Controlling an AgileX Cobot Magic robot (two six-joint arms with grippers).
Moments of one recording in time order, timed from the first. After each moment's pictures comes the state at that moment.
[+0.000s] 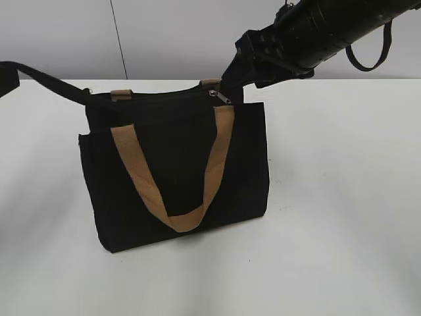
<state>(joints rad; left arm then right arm) -0.04 0.99 -0.44 1.15 -0.55 -0.92 0.36 1.68 -1.29 0.64 0.69 -0.48</state>
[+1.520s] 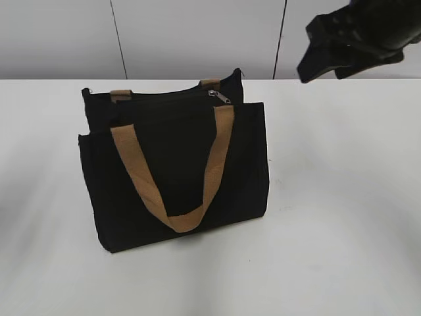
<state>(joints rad) -0.16 1.21 -0.72 -0.03 0.79 -0.12 0.30 1.54 -1.29 0.30 0.84 -0.19</state>
